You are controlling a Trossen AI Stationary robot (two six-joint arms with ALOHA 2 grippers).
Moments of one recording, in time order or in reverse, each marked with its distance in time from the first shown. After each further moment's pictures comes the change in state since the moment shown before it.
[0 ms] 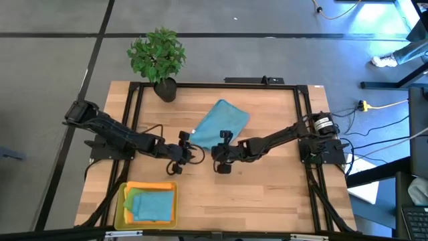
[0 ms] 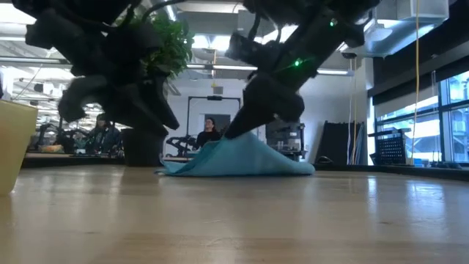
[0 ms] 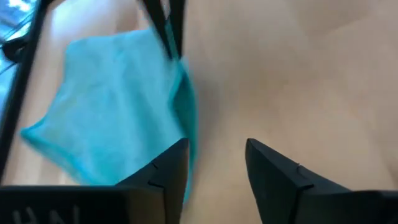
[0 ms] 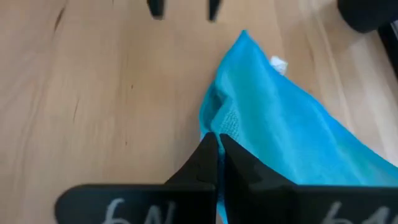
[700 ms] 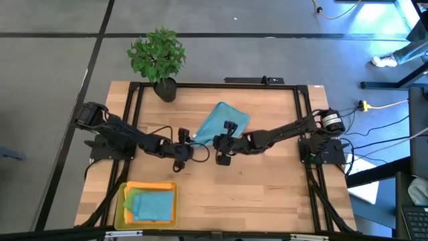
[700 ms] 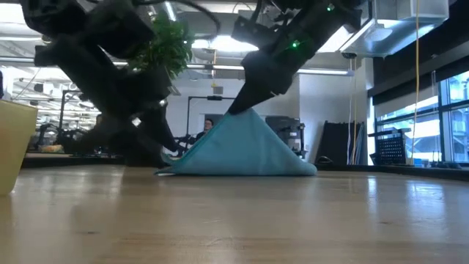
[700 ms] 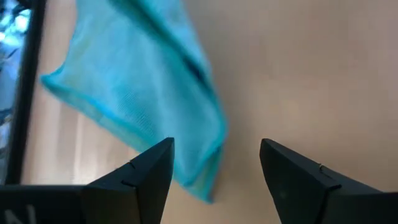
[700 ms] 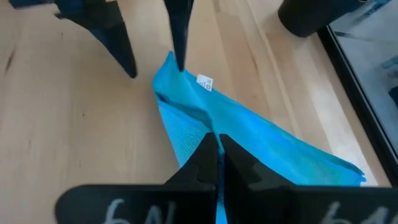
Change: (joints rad) left arm 0.052 0.135 0.001 -0.009 -0.121 -0.008; right arm -0.047 -0.098 0.001 -0.036 0.057 0.036
